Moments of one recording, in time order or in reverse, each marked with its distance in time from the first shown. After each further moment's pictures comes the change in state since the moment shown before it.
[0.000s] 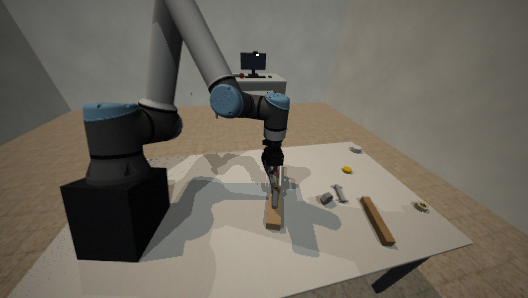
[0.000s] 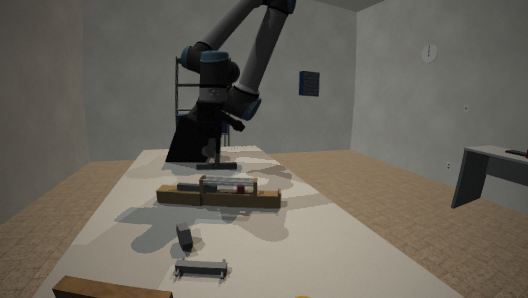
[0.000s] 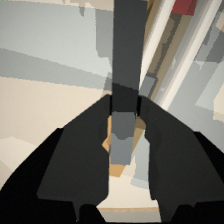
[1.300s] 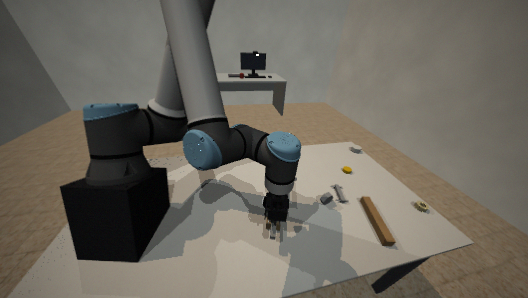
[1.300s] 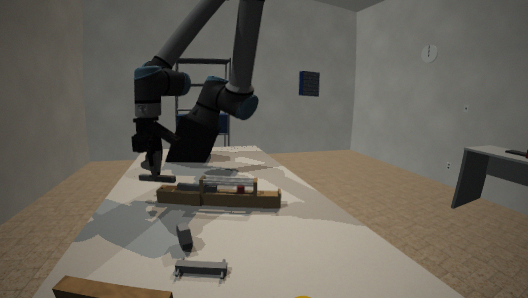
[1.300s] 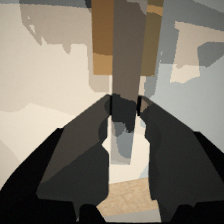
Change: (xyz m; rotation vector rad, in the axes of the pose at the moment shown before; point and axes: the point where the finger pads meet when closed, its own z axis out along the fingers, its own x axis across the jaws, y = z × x) arm -0.025 0.216 0.050 0.022 0.000 0.266
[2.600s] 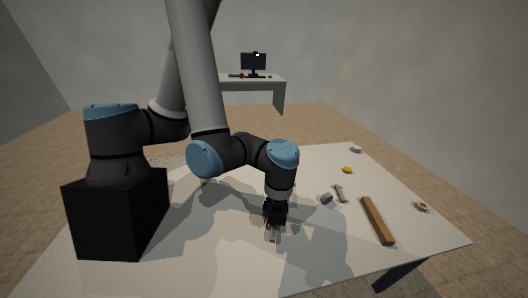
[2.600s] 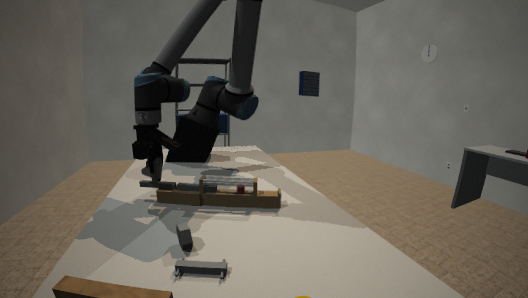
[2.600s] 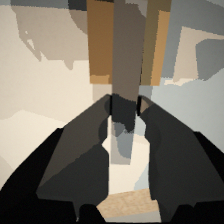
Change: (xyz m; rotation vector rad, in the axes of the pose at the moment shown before) arm 0.000 0.000 0.024 0.000 0.000 0.000
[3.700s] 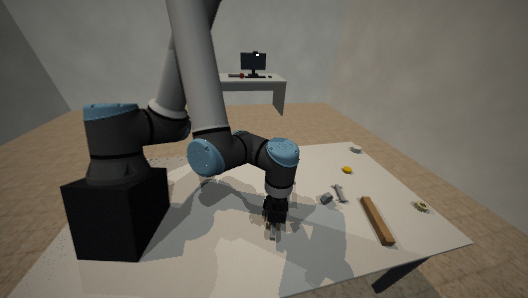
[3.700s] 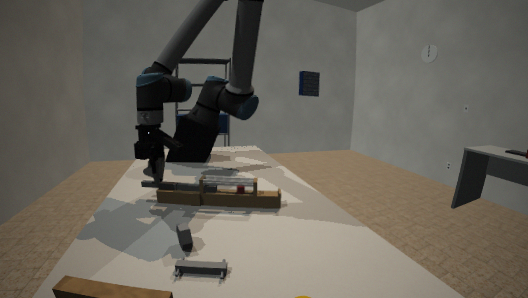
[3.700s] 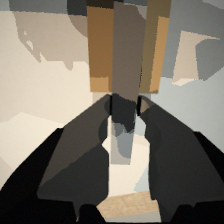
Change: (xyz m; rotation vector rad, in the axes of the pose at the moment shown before) arm 0.000 -0.008 0.000 0.000 0.000 0.000
